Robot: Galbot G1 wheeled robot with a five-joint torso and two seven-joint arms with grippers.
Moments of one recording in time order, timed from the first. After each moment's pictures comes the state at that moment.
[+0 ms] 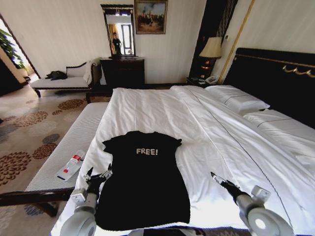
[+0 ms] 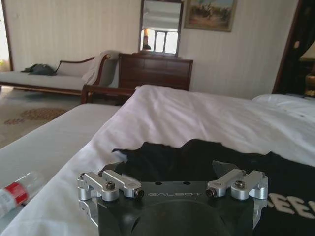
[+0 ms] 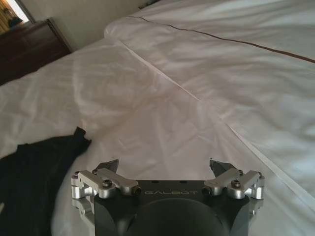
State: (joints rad) left arm 1.68 -1.20 -0.47 -2.25 -0.44 0.16 -0.38; right arm -1.70 1.02 0.93 2.12 1.21 -0.46 0.31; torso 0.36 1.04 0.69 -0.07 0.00
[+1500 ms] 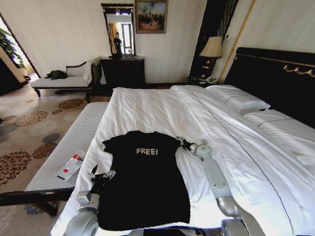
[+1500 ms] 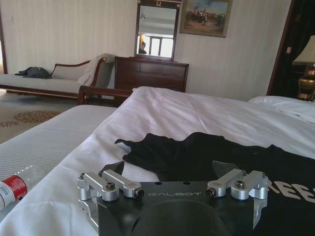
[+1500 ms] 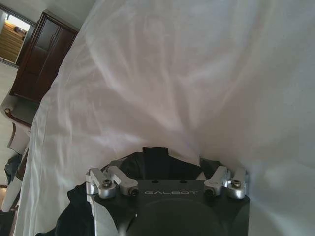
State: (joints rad) left arm 1.74 -1.12 -0.48 -2.15 -0.49 -0.04 -0.34; right arm -0.71 1.29 0.48 1.21 1.37 -0.55 0.35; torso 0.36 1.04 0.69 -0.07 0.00
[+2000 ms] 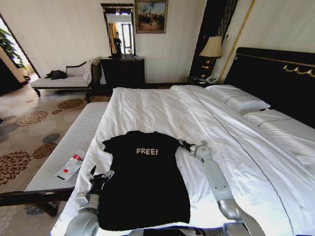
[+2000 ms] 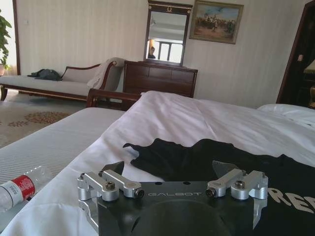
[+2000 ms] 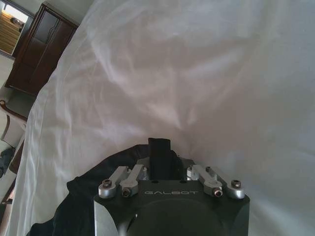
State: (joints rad) left arm 1.73 -1.15 -0.51 -2.14 -0.49 -0.05 -0.34; right arm -0.73 1.29 0.47 1.27 1.36 -0.56 0.40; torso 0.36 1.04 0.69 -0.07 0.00
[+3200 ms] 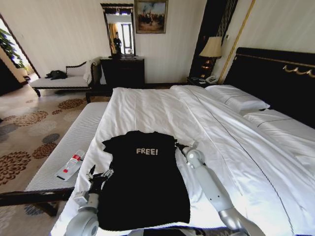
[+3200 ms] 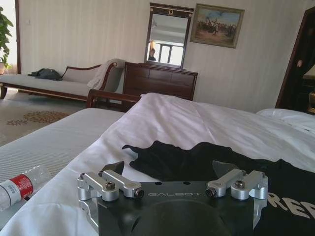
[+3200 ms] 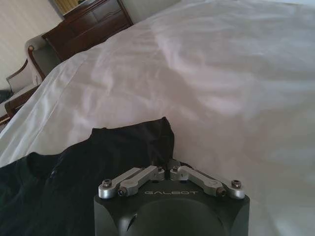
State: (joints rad) left arm 1.74 -1.17 -0.52 -2.15 -0.50 -0.06 -0.33; right arm -0.80 1.26 0.22 1.42 0.92 -0.40 0.28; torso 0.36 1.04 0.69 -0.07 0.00
